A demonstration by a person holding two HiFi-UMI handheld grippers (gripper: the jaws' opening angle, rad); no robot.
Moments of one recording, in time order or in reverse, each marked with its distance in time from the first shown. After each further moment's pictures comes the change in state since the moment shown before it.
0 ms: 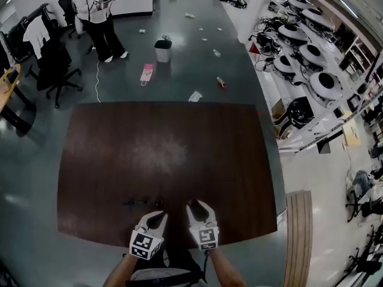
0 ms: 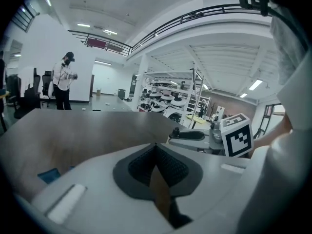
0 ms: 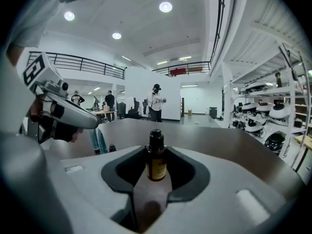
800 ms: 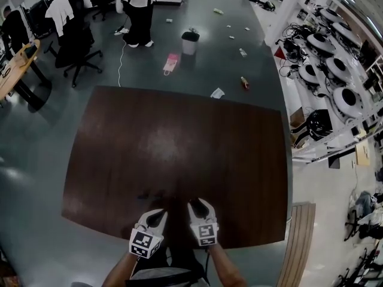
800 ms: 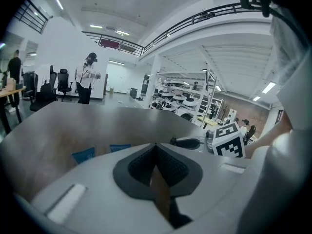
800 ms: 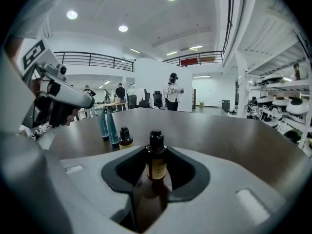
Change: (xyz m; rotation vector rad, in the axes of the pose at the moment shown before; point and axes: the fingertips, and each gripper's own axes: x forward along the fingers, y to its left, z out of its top) left arm -0.039 0.046 -0.026 -0.083 -0.006 0.125; right arm 0.048 0.054 -0.043 -0.036 0.102 0.136
